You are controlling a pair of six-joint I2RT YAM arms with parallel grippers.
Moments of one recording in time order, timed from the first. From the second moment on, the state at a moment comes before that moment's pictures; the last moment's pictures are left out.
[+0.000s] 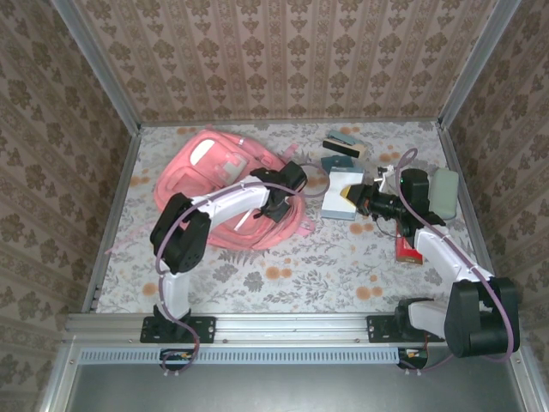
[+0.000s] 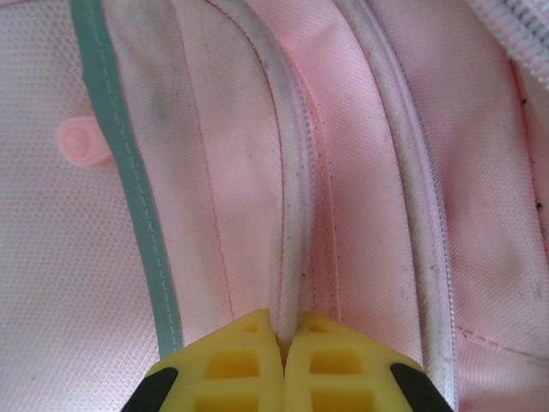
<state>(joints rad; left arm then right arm) -0.83 1.96 1.52 -0.90 -0.35 -0.06 0.02 1.19 0.64 0.07 -0.86 0.92</state>
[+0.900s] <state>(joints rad) -0.57 1.76 1.94 -1.18 0.00 -0.12 0.44 1.65 0.87 0.41 -0.56 1.21</state>
